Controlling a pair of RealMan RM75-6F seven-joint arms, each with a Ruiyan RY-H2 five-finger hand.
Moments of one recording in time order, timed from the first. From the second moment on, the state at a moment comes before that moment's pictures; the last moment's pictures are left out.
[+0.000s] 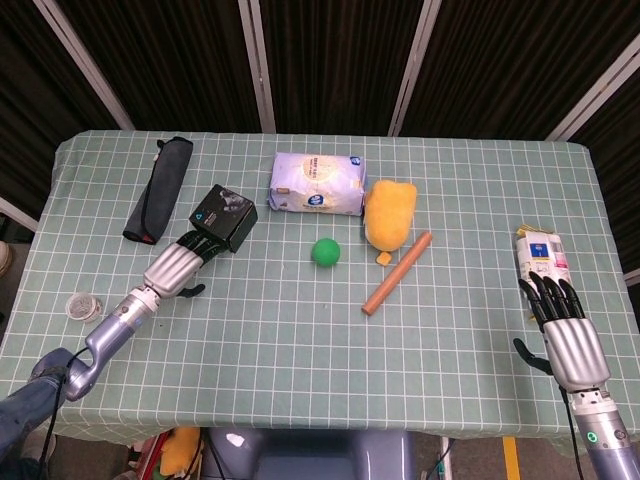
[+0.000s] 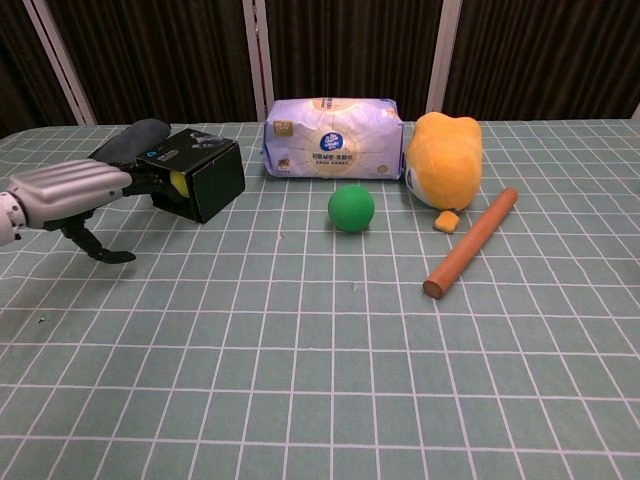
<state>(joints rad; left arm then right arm) -0.71 -1.68 0.05 -0.70 1.66 1.07 -0.32 0.15 -1.21 0.04 -1.46 -1.60 1.47 0.04</state>
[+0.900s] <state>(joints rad) -0.12 -1.23 0.13 -1.39 1.62 1.82 -0.08 0.12 -1.15 0.00 -1.51 -1.69 1.55 0.06</state>
